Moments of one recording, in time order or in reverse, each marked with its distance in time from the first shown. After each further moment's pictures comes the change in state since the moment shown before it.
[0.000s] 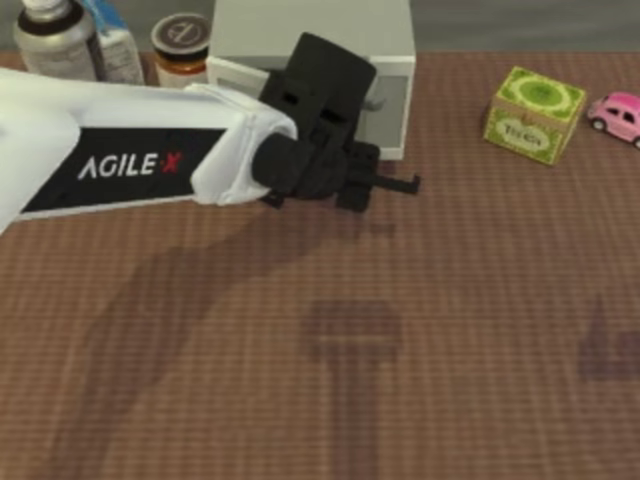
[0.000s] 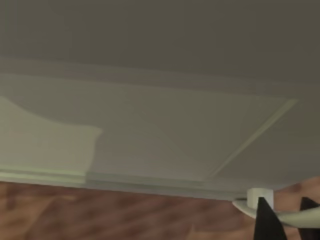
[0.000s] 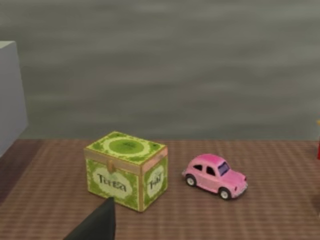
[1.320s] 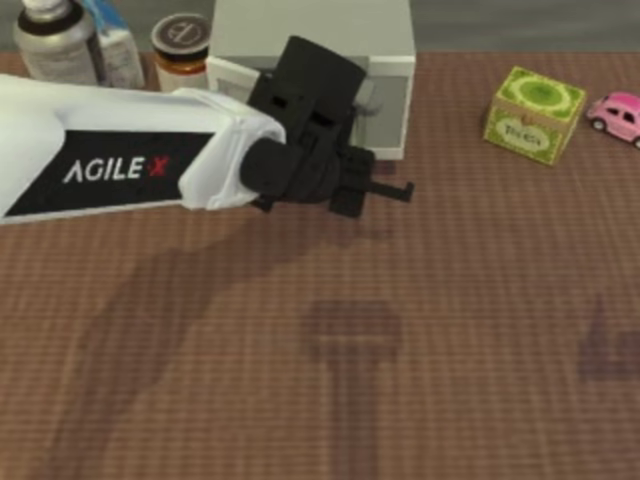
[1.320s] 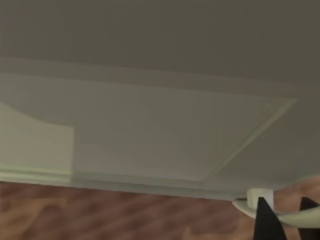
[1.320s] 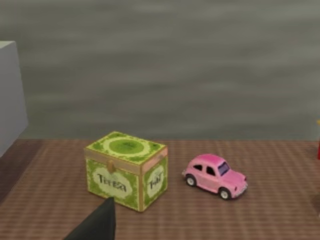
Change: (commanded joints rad) left arm 0.011 -0.026 -0.039 0.019 0.034 0.041; right arm 0.000 0.000 0.000 0.000 0.000 0.000
